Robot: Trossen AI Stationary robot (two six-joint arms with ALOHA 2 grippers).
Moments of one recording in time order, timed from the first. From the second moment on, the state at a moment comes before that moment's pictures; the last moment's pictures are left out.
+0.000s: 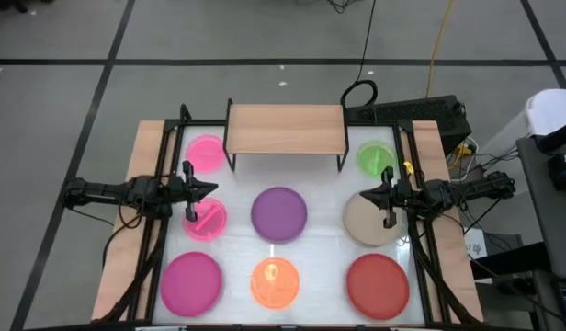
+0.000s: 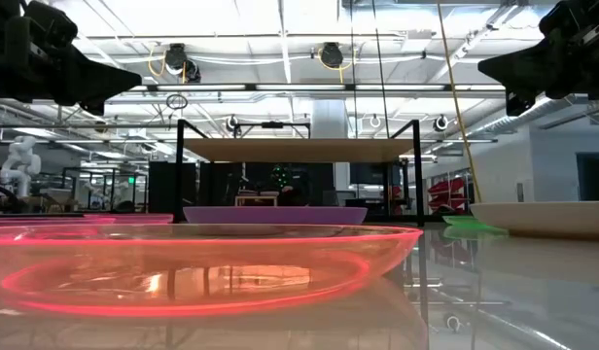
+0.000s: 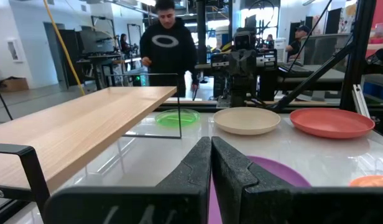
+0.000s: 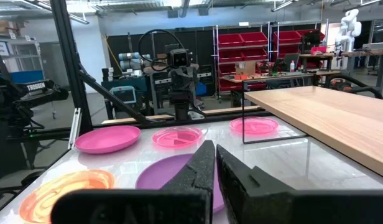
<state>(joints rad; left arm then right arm) -0.10 0.01 0.01 0.07 -0.25 0.07 0.25 0.01 0.02 0.10 0.34 0.06</state>
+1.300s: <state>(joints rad) -0.10 0.01 0.01 0.07 -0.25 0.07 0.25 0.01 0.02 0.17 0.34 0.22</state>
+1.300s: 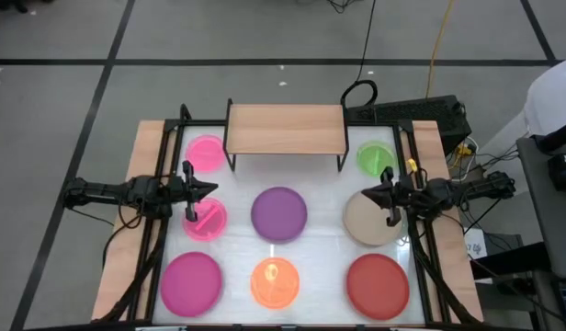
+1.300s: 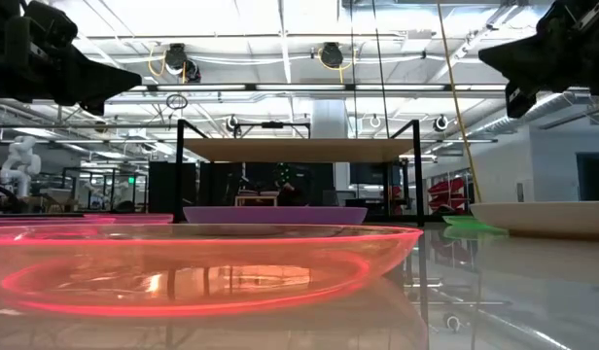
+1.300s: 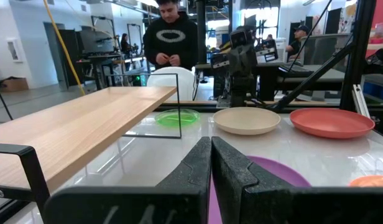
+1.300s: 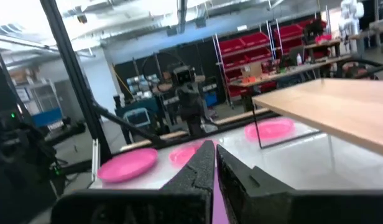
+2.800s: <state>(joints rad) -0.10 0.01 0.01 0.06 -0.25 0.07 0.25 0.53 0.35 0.34 0.31 0.21</state>
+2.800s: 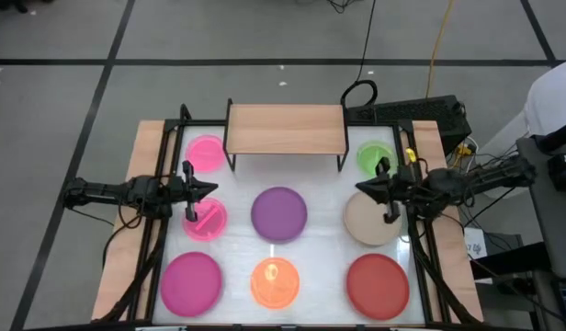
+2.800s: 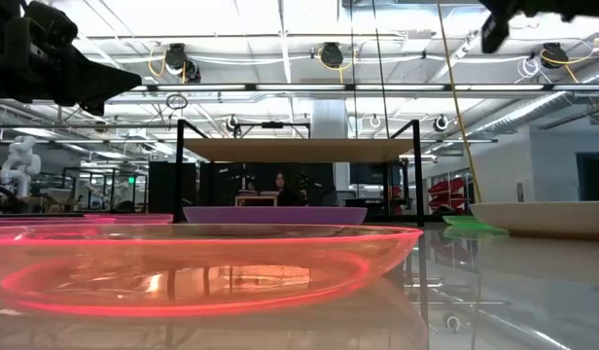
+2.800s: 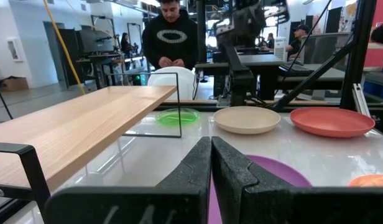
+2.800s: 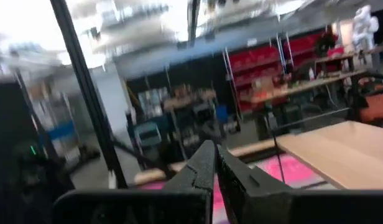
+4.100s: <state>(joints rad) -0.10 0.01 0.01 0.06 -0.25 0.07 0.24 1.07 0.68 -0.50 0.02 0.27</state>
